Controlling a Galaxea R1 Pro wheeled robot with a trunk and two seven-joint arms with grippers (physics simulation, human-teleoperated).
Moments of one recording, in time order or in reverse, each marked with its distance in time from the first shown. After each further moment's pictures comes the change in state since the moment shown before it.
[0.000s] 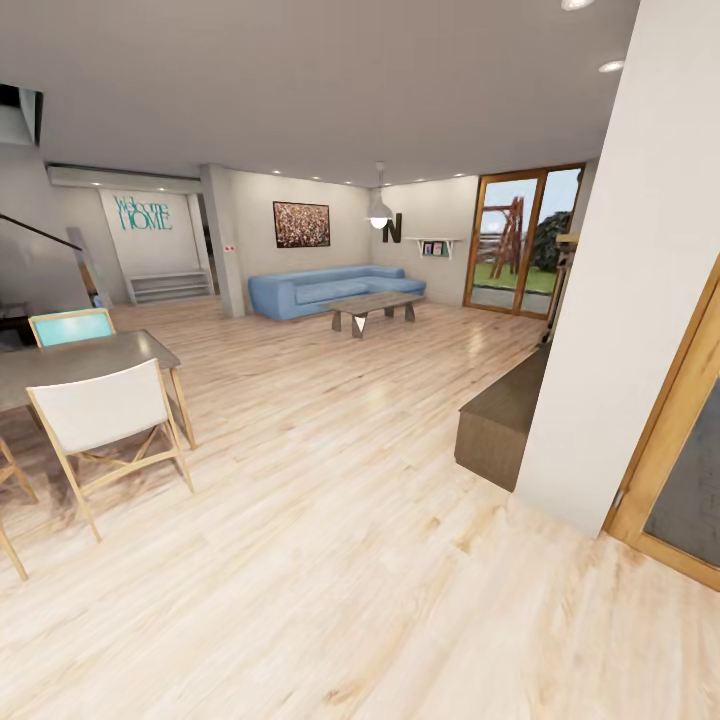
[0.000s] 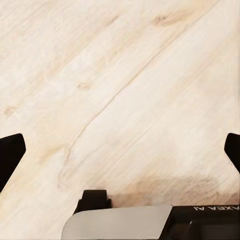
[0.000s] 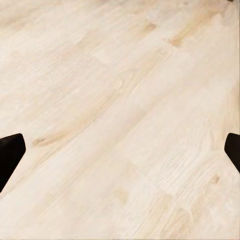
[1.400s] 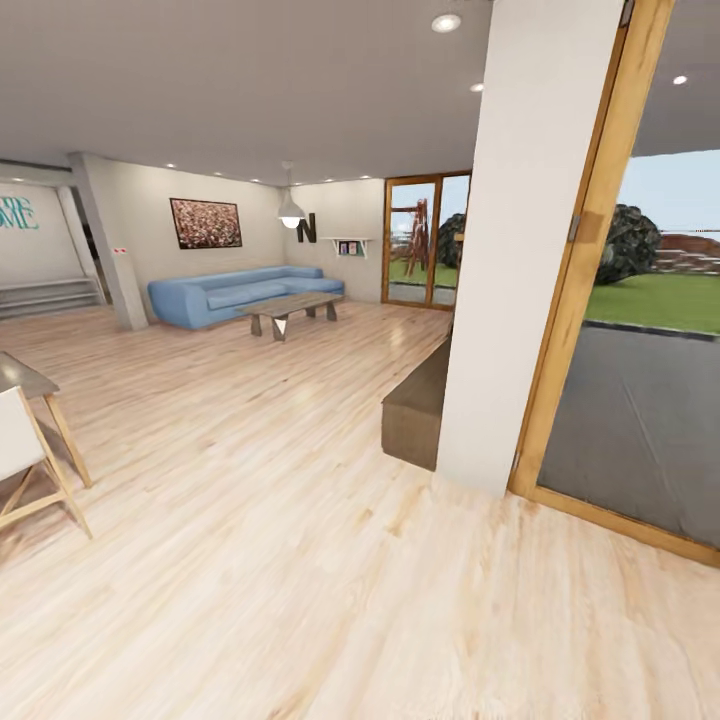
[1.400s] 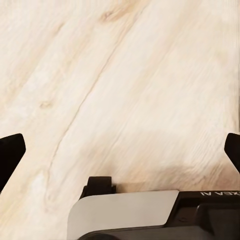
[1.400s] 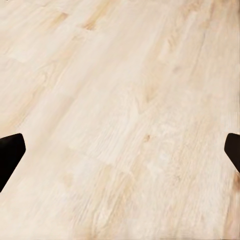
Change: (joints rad) left arm 0.000 0.017 -0.005 0.047 0.009 -0.008 -0.008; right arm 0.000 0.000 -0.076 0.039 -0.006 -0.011 -0.011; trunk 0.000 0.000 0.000
